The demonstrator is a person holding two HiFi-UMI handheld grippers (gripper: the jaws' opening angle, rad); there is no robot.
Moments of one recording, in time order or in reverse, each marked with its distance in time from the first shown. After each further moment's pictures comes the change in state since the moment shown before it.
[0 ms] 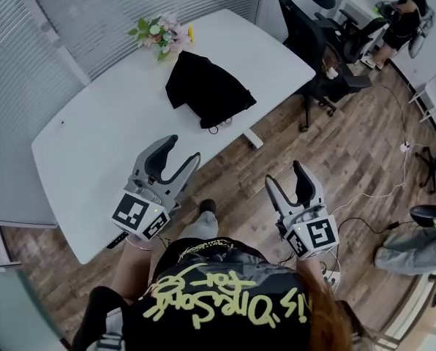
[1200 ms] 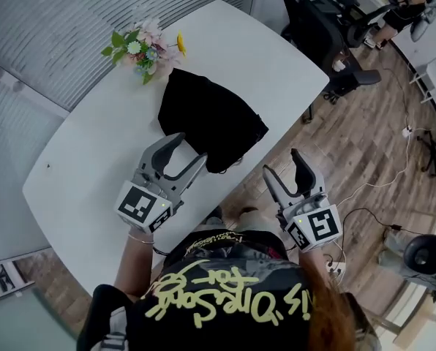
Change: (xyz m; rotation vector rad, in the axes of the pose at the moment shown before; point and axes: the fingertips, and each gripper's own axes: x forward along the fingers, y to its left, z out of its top) left arm 0.126 0.128 -0.056 -0.033 0.155 -0.144; right arm 0.170 -0.056 0.000 0.020 0.064 -0.020
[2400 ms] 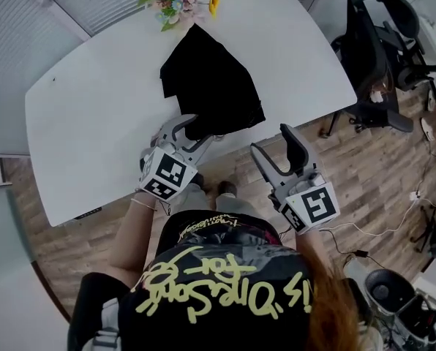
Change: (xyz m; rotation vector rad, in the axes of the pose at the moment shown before) left arm 0.060 -0.038 -0.114 0.192 0.472 0.347; right arm 0.026 -0.038 -0.011 -0.024 0.046 0.489
